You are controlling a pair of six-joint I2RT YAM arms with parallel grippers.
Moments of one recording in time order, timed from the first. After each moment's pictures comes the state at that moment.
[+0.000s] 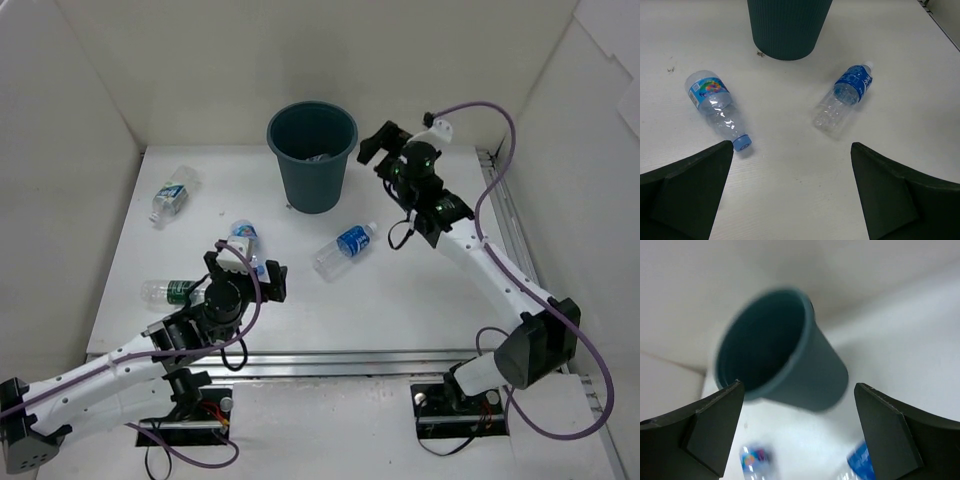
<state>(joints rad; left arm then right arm) -1.00 0.75 0.64 -0.12 -0.68 -0.34 0.44 1.47 1.42 -0.05 0.36 0.58</state>
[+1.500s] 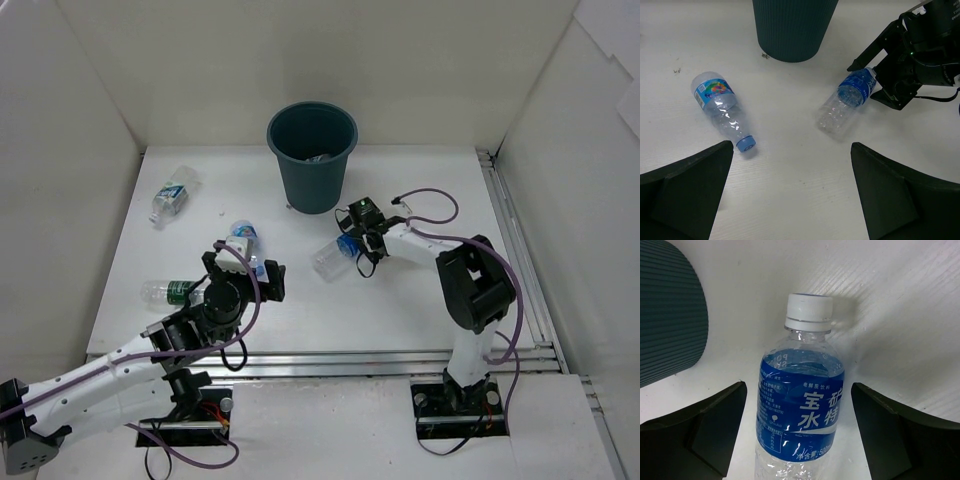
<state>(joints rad) -1.00 0.75 0.64 -0.12 -0.70 -0.33 0.52 1.86 1.16 -0.26 0.41 1.28</state>
